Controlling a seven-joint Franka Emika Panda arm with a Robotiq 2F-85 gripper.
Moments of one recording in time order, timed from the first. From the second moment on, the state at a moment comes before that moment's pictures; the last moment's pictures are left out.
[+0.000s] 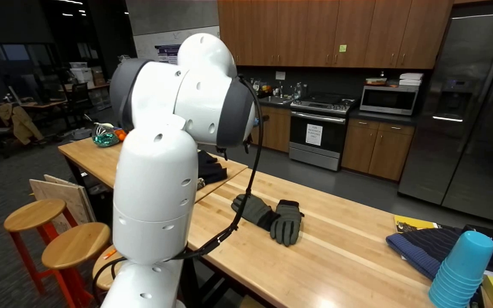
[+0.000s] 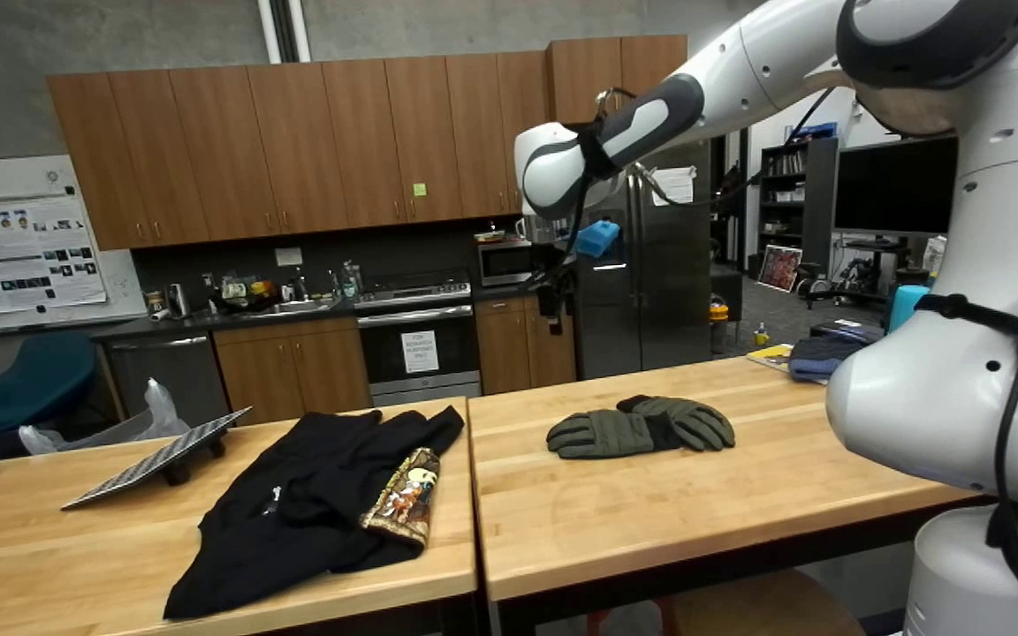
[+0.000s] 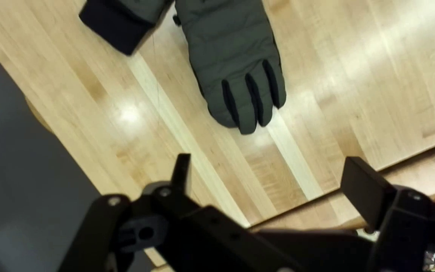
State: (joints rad) arm -0.95 0.28 1.41 -1.86 -0.46 1.89 -0.29
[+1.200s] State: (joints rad) arm -0.43 0.30 1.01 -1.61 -0.51 1.49 -0.36
